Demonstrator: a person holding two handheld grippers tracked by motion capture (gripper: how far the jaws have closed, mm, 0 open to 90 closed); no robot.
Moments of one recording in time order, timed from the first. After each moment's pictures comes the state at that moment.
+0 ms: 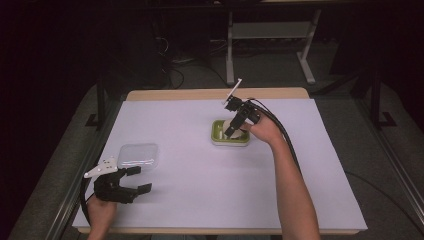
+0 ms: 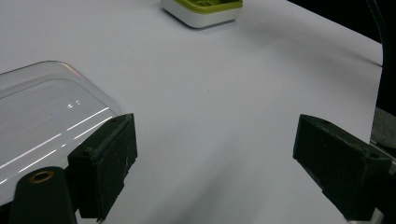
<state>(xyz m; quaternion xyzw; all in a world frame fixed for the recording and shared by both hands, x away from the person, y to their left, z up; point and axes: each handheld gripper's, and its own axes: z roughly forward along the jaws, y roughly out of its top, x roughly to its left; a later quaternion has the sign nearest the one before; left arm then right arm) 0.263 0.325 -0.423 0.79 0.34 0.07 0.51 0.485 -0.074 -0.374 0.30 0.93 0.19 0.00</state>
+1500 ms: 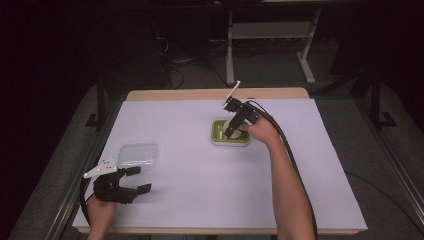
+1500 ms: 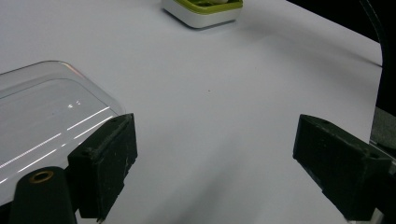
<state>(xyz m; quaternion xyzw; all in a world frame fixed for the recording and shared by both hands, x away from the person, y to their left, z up) 0.263 0.325 -0.423 0.79 0.34 0.07 0.51 0.495 -0.071 -0.390 0.33 0.93 0.17 -0.01</state>
